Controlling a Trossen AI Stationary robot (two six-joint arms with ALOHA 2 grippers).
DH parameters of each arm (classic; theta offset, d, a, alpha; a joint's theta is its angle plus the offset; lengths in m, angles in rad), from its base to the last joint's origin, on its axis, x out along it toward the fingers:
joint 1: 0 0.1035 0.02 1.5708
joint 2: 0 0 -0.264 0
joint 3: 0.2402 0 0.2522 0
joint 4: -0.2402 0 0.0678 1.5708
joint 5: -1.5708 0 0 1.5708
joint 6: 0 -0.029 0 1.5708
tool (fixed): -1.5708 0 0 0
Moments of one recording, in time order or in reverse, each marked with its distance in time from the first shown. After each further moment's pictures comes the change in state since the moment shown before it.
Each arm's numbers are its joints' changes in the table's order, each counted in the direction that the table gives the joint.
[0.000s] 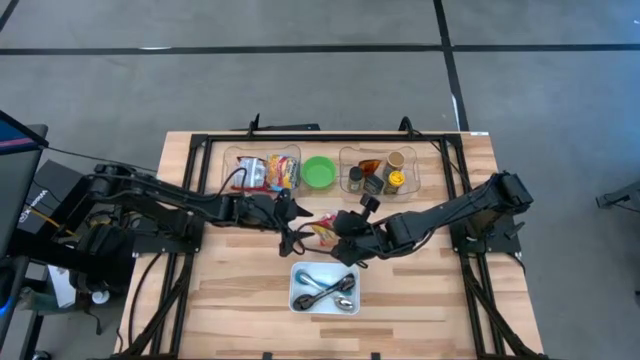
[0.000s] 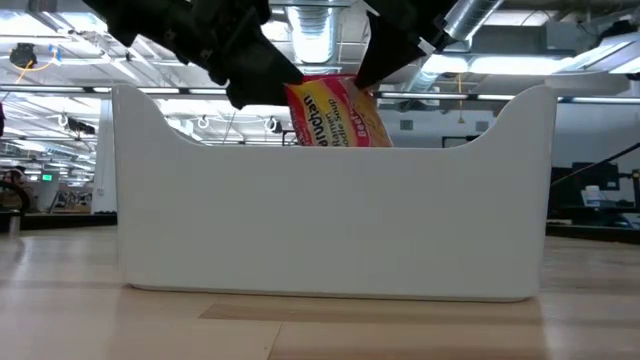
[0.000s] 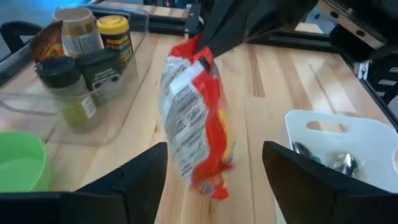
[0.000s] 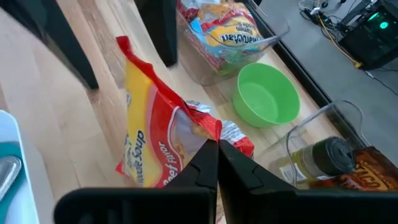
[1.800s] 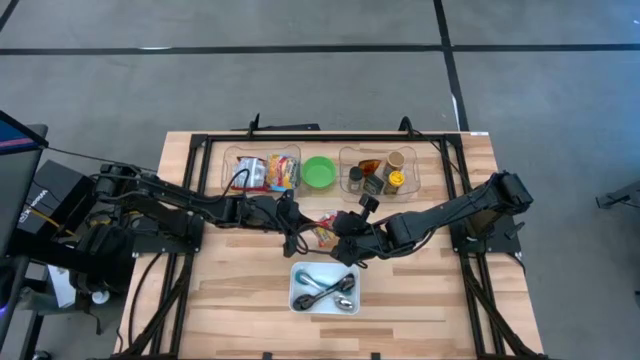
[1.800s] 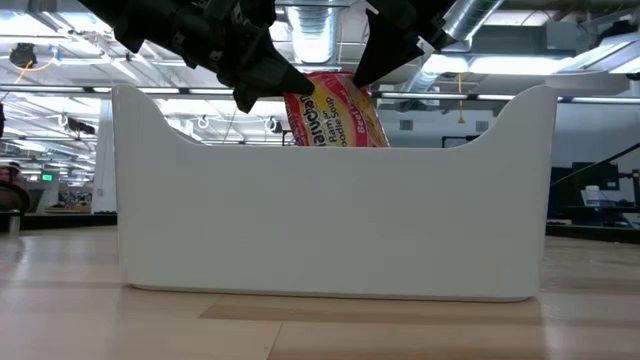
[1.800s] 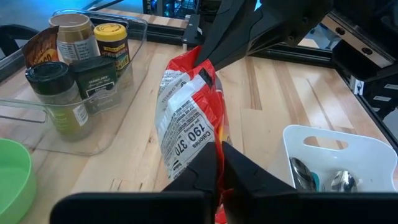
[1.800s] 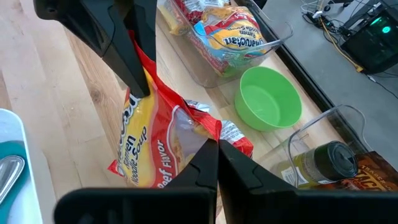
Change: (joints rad) left arm 0.000 -0.054 0.000 0.101 0.002 0.030; right arm 0.000 0.001 0.000 0.017 -0.004 0.023
